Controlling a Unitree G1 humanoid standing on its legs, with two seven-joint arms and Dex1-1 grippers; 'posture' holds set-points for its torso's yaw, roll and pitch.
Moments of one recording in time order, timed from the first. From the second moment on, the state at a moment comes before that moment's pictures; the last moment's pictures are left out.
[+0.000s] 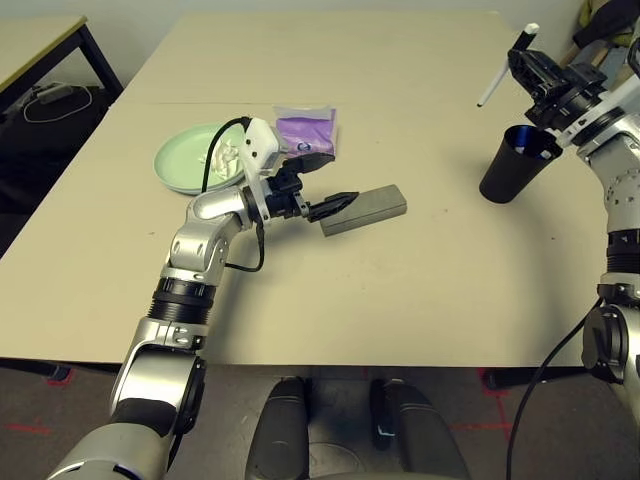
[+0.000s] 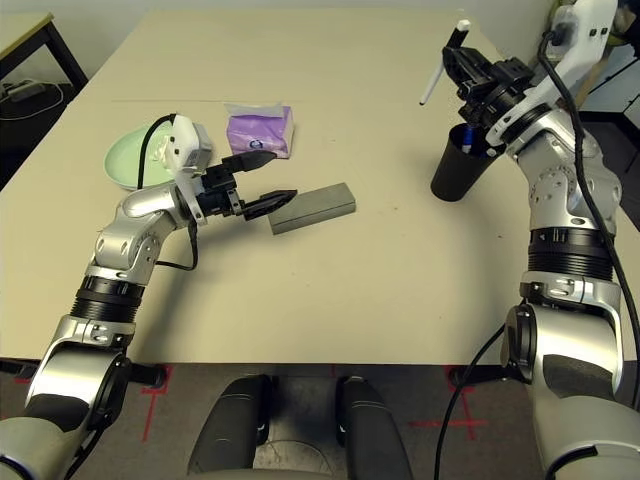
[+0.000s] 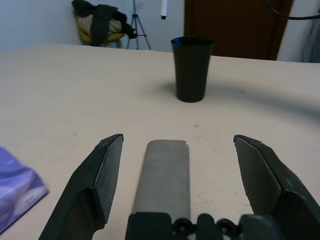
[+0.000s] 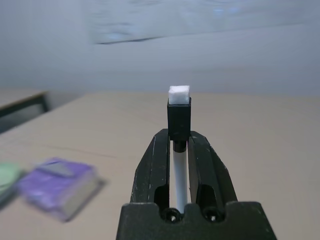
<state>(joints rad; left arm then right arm) -0.70 0.37 -0.05 0.25 -0.32 0.19 -1.02 -0.88 -0.56 -0.32 0.36 0.45 0.36 0.42</state>
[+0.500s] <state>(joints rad) -0.73 0.35 -0.05 0.29 -0.33 0.18 -1.04 -0.81 -0.53 -0.32 0.19 0.39 0.56 0.20</state>
